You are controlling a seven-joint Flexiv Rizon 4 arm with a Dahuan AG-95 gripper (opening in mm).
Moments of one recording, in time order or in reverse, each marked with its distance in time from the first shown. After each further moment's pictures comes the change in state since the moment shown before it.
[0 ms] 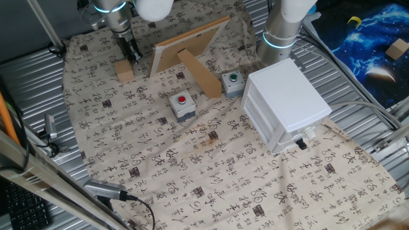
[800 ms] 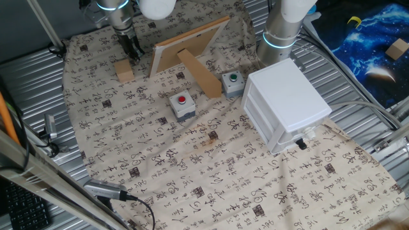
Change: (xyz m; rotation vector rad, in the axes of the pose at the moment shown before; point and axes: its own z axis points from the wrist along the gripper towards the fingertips) arm 0.010 -0.014 -0.002 0.017 0.005 -0.097
